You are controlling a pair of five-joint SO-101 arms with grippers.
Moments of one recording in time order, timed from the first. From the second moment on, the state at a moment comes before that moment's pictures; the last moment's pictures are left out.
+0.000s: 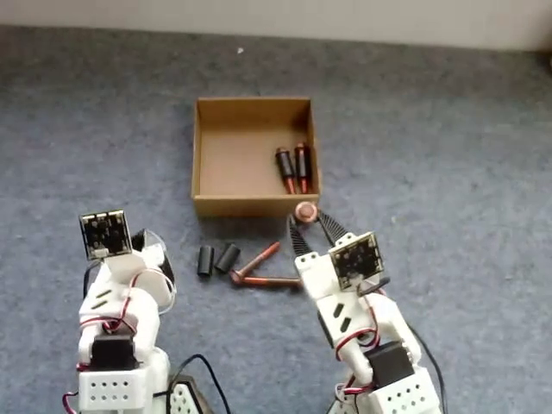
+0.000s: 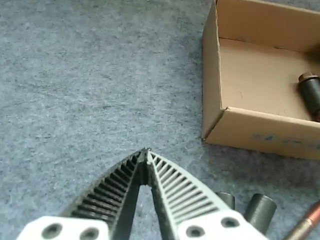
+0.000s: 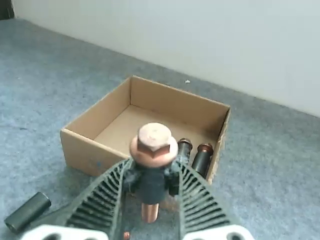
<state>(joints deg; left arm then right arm) -8.7 -103.8 96.0 51.0 13.8 -27.2 -103.0 95.7 24.7 9.3</state>
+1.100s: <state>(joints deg) -8.8 -103.8 96.0 50.4 13.8 -26.9 -36.0 66.1 -19.6 9.3</state>
